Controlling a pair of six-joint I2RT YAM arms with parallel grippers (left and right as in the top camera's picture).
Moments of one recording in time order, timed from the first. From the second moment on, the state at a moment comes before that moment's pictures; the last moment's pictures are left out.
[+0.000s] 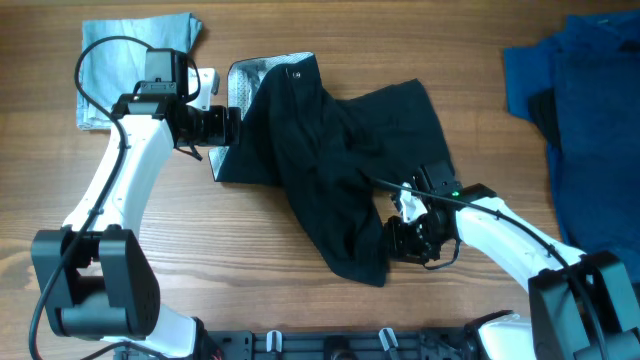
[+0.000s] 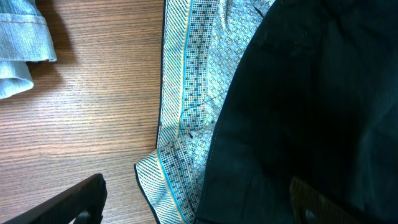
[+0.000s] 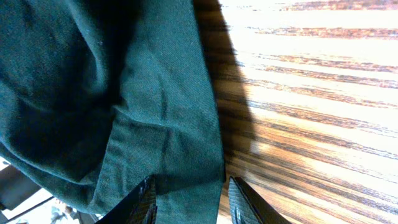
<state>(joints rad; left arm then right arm) -0.02 1.71 1.28 -0.76 0.18 -0.02 0.32 1.51 0.64 -0.68 -0.57 0.36</state>
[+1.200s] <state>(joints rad) -0.02 1.71 1.28 -0.76 0.21 -0.02 0.32 1.51 0.56 -0.51 -0.74 0.43</state>
